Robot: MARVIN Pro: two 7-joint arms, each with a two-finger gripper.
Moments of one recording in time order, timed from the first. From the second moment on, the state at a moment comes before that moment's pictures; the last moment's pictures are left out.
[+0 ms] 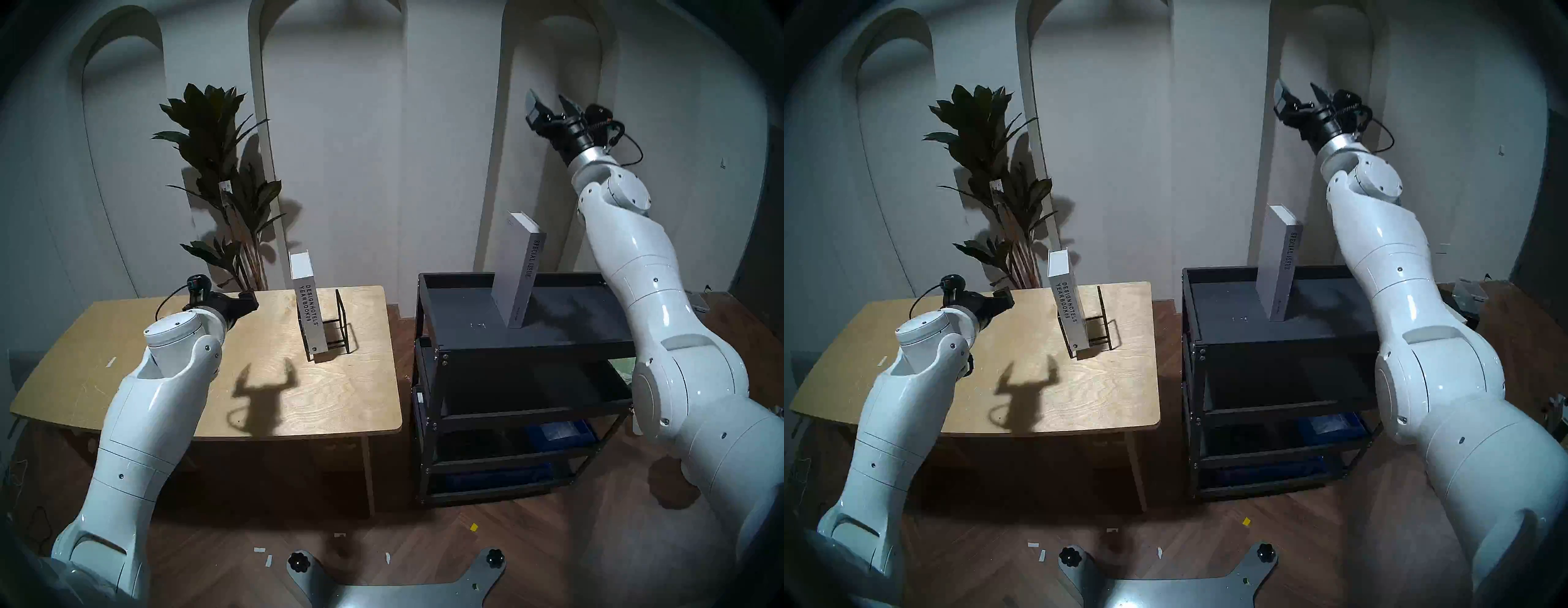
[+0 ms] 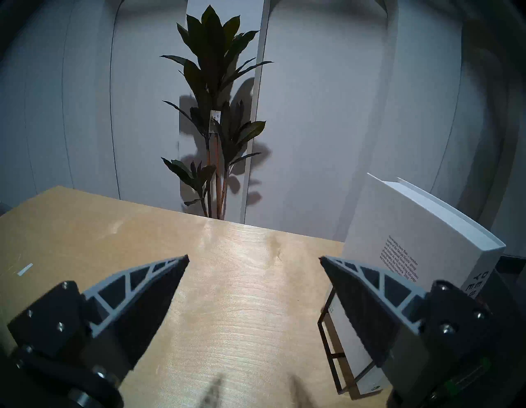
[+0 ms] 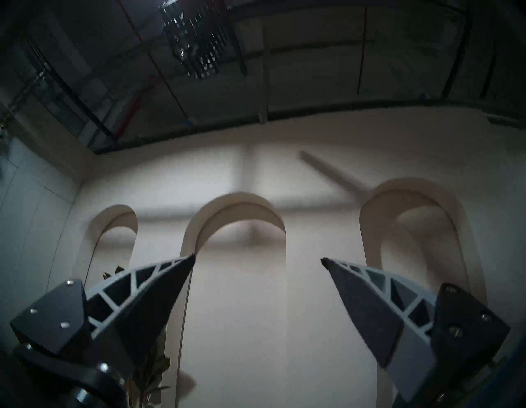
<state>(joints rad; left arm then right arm) 1.35 -1.04 -1.52 -1.68 -0.75 0.47 0.41 -0.45 -1.20 1.41 -0.96 0.59 -0.23 0.39</state>
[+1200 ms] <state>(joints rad) 1.37 -1.01 -1.58 -1.70 -0.71 0.37 0.37 -0.60 -1.08 1.45 -1.41 0.29 -0.24 0.13</state>
